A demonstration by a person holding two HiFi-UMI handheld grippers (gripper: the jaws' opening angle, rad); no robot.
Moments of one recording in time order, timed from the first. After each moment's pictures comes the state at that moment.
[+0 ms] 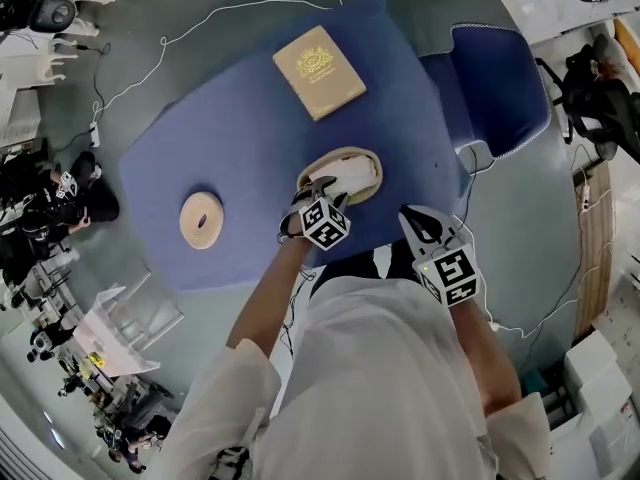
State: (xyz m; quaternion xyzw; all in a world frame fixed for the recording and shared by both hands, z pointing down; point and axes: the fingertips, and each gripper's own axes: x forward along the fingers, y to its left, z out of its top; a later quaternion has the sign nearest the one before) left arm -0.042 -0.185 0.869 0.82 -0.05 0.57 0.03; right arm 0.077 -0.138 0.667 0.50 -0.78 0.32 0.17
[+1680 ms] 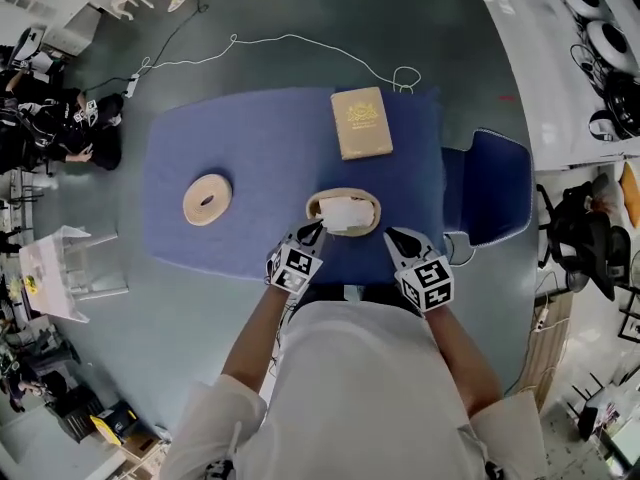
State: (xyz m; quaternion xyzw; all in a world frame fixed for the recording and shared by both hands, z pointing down) left arm -0.079 -0.182 0.725 0.86 -0.33 0.36 0.13; right arm 0.066 -0.163 0.642 0.39 -0.86 0.27 0.19
